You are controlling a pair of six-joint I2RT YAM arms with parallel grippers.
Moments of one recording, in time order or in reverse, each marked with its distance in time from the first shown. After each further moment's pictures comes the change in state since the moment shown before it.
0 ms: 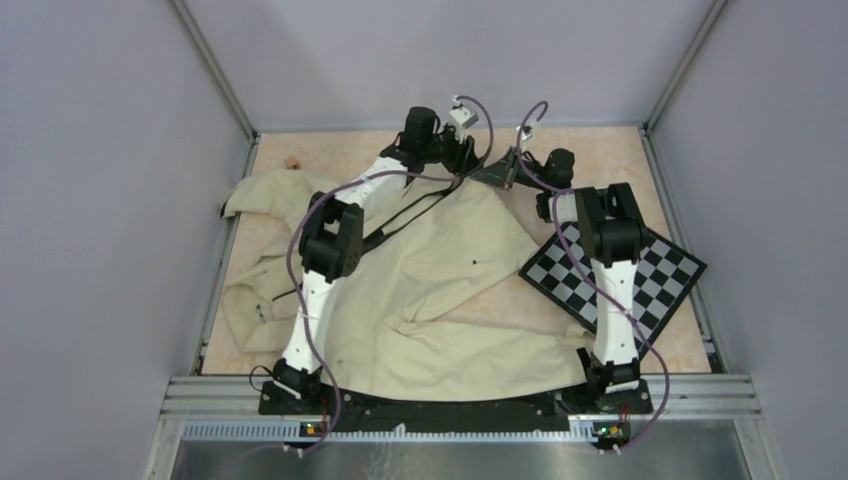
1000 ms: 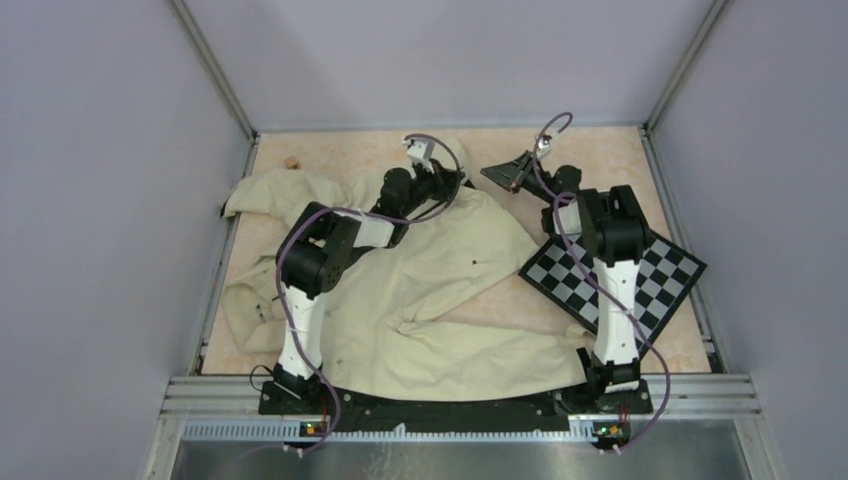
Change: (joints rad) left arm -0.030 -0.245 -0.804 0.969 -0.336 -0.489; right arm -0.015 0.000 -0.130 0.175 0.208 0.287
